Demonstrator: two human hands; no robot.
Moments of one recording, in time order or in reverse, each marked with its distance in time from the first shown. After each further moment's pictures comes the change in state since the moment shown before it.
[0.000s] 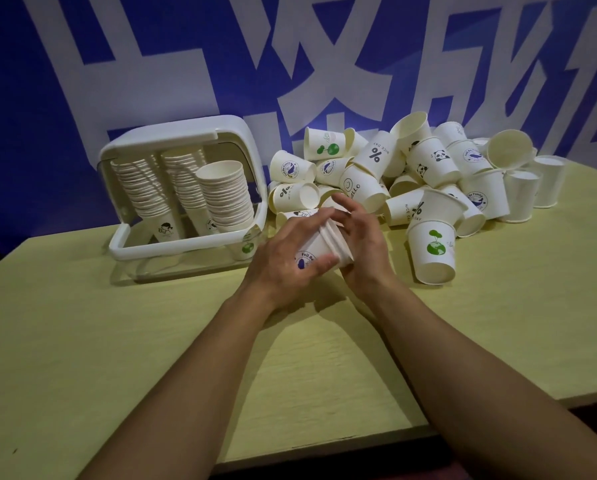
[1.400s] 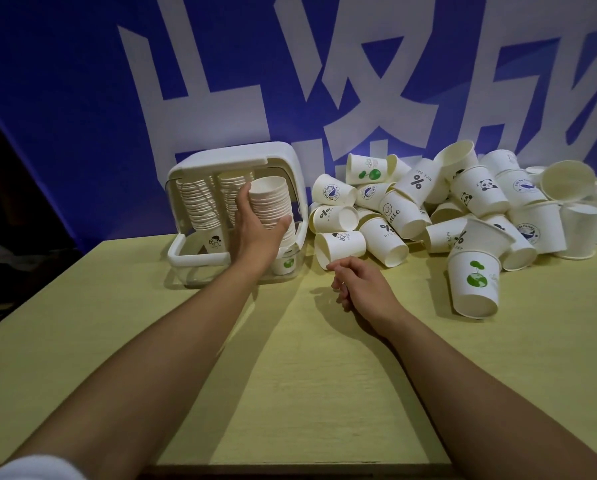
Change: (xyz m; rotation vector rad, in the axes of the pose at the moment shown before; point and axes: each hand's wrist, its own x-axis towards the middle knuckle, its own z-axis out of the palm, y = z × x) left_hand 0.041 -0.037 -0.065 -0.033 0.485 -0.642; right_hand 0.006 0.041 0.004 -0.443 -0.168 0.131
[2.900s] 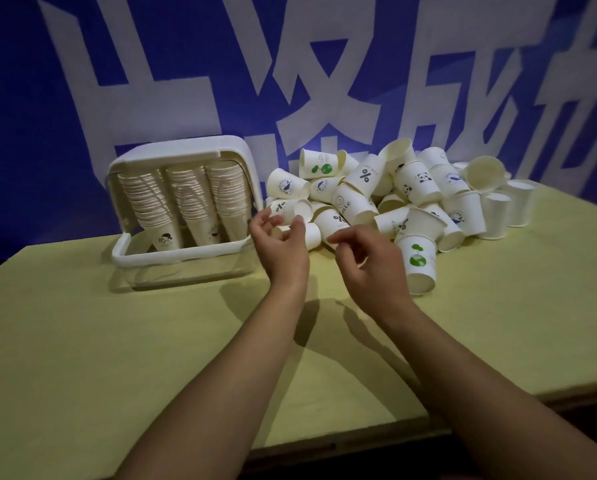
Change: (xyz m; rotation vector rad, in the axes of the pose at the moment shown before) left_hand -0.090 0.053 0.066 -0.804 0.092 -0.215; right_hand -0.066 -0.059 -0.032 -0.538 0.418 -0.623
